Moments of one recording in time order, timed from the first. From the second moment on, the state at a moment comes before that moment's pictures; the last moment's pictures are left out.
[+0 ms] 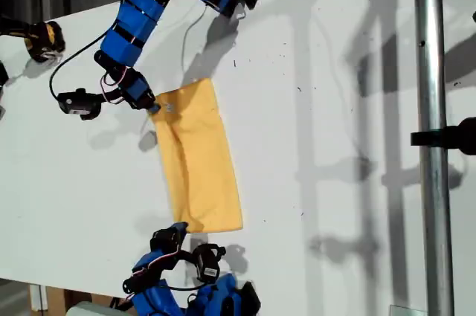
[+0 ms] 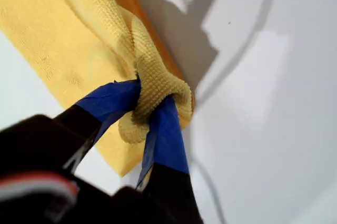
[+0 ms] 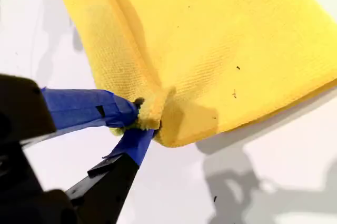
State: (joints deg) arm 0 -37.0 122.3 117.4 74.6 -58.0; arm 1 38.6 78.6 73.7 70.5 22.8
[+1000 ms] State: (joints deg) arm 0 -27.1 126.7 126.6 68.3 -67.5; arm 1 34.2 83.4 84.4 75.1 27.9
